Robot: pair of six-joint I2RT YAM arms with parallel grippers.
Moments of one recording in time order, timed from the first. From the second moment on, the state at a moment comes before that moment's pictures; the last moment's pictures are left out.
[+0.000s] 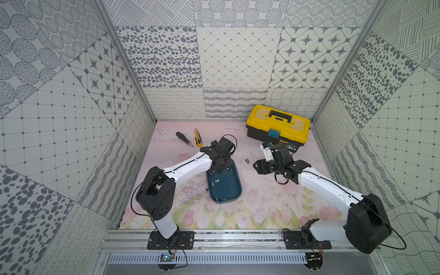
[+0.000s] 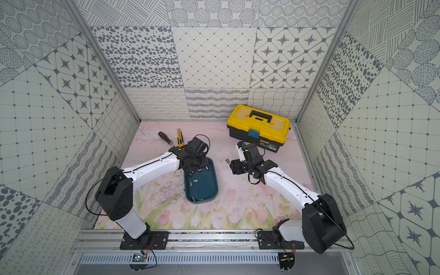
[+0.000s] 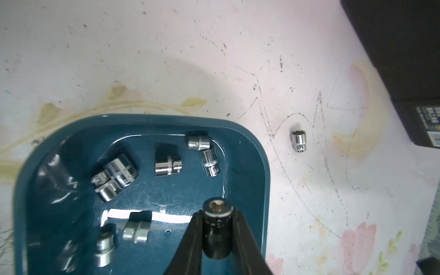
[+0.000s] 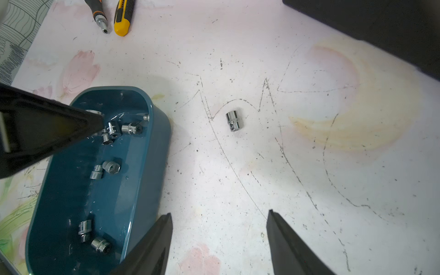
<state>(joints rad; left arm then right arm) -0.61 1.69 1.29 -0.65 -0.11 -0.94 0.50 1.33 0.89 -0.38 -0.10 0.26</state>
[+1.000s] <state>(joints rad) -0.18 1.77 1.08 -0.60 -0.01 -0.86 0.51 1.25 0.85 -0.25 -0.25 0.26</state>
